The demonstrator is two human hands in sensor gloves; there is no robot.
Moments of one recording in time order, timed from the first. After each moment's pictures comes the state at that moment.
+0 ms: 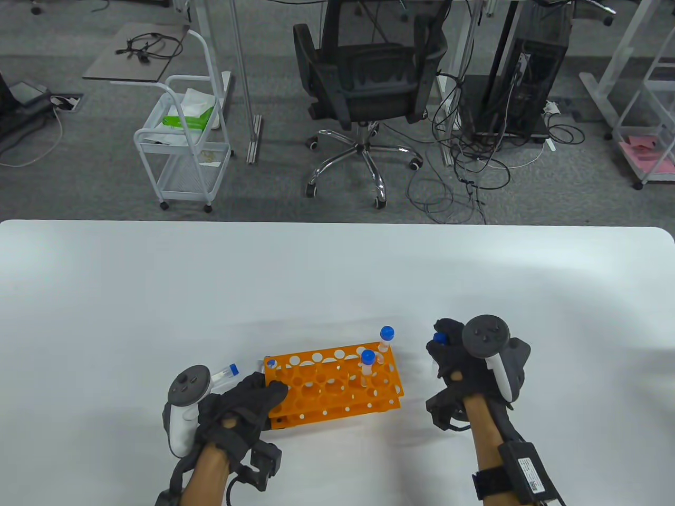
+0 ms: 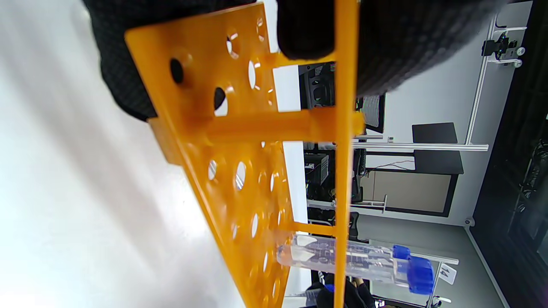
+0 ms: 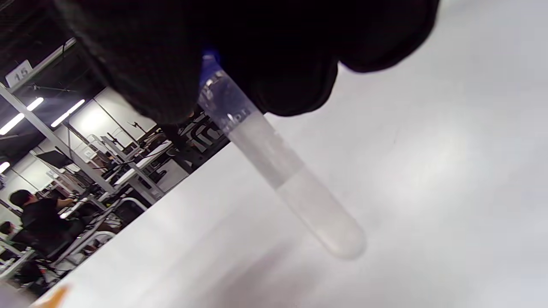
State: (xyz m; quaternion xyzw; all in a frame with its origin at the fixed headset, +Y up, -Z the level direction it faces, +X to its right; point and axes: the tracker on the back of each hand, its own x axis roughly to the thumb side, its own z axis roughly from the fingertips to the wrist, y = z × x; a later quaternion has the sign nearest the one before) left_hand -0.196 -0.754 -0.280 -0.18 0.07 0.68 0.71; right_hand 0.215 -0.692 -0.353 -0.13 0.01 0.94 0.32
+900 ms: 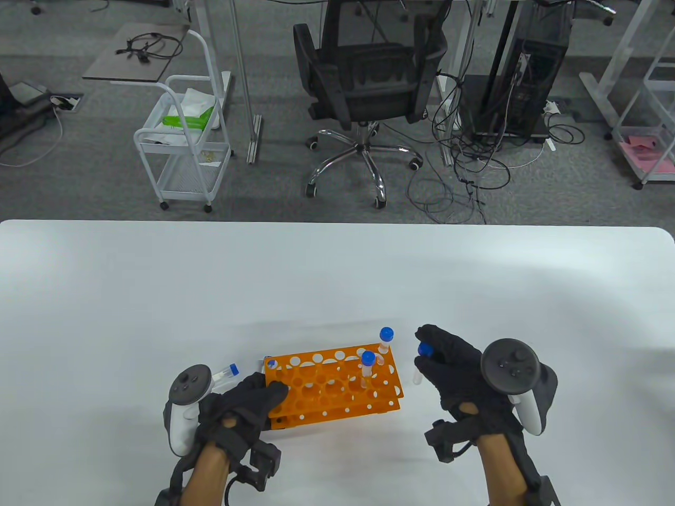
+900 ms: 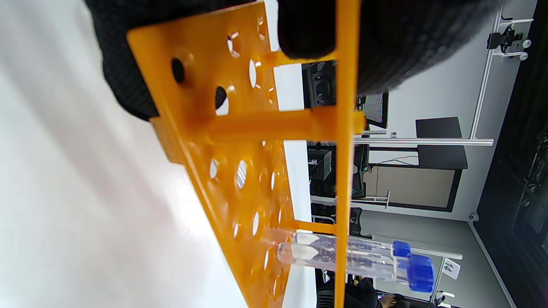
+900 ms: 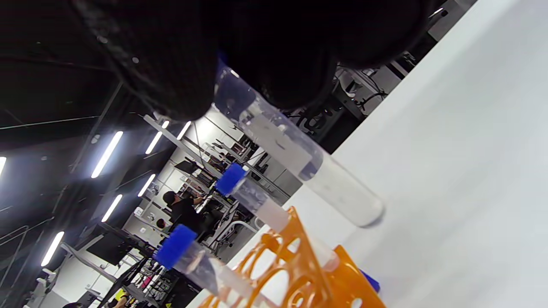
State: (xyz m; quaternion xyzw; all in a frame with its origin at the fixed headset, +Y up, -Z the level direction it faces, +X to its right) left_hand -0.196 -0.757 -0.282 -0.19 0.07 0.67 0.71; right_hand 0.198 -0.627 -0.295 0.04 -0.03 0.90 0.42
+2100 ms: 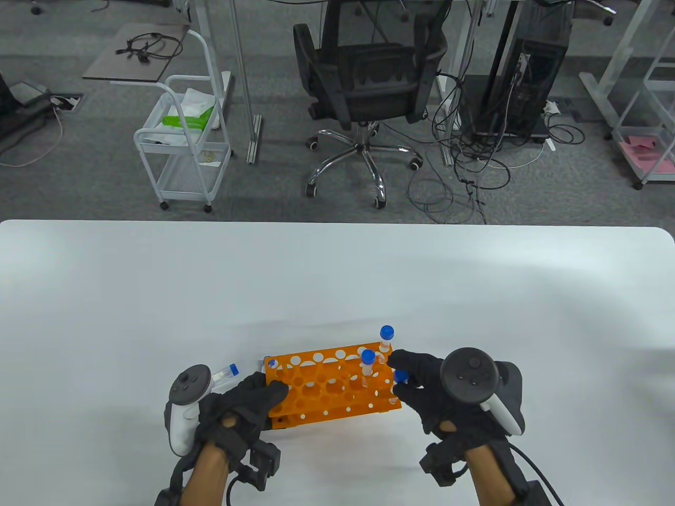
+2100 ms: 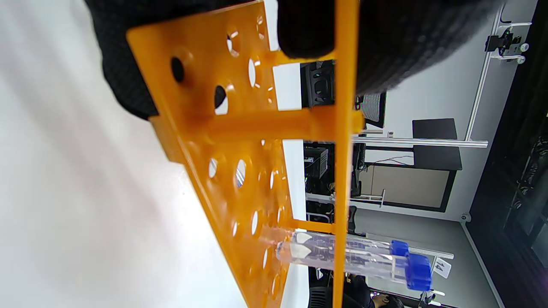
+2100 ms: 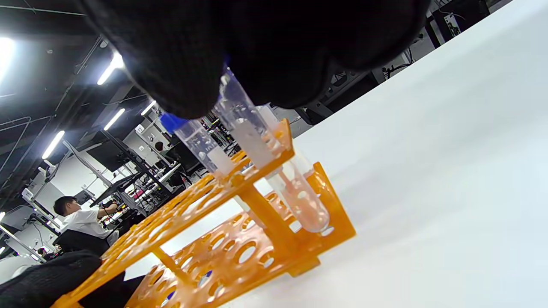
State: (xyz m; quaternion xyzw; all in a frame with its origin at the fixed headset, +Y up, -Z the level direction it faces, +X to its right) left_hand -0.195 -0.758 -0.282 -0.19 0.06 0.68 0.70; right_hand 0.162 -0.637 -0.286 0.11 0.05 0.95 0.30
